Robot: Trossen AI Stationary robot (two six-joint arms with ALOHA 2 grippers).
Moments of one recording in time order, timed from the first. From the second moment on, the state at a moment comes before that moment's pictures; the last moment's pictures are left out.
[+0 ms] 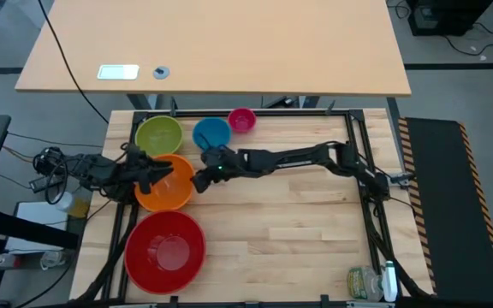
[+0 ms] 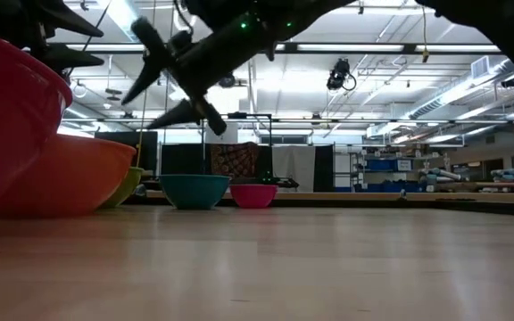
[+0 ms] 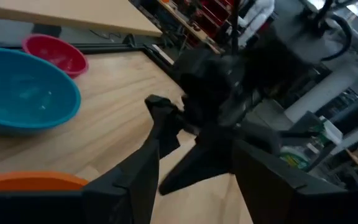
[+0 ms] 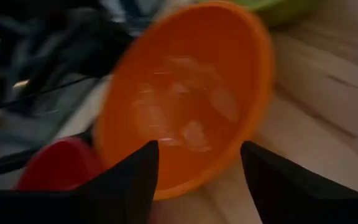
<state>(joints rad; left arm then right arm) -0.35 0.16 0.44 -0.48 -0.63 -0.80 -0.04 2.27 1.90 -0.22 0.05 0.83</state>
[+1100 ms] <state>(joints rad) -0.35 0.16 0.44 -0.45 -0.68 -0.80 -0.07 2.43 2.03 -0.48 0.05 0.97</state>
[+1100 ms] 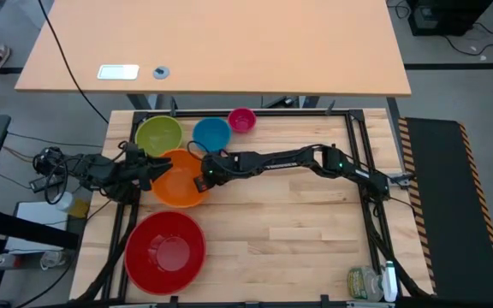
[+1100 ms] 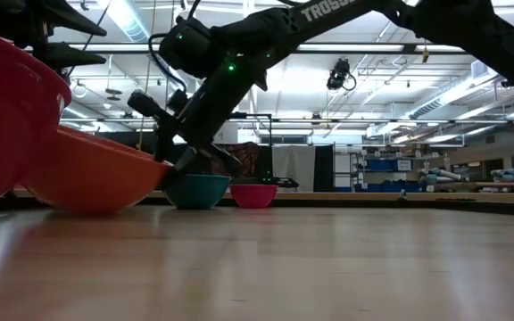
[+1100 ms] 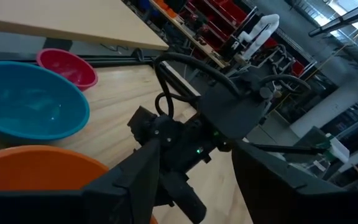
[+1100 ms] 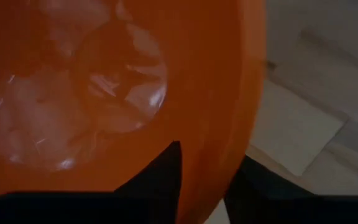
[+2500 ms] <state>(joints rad) -0.35 0.92 1.21 -1.07 -0.54 -0.83 -0.03 2.07 2.03 -0.97 0.11 0.84</state>
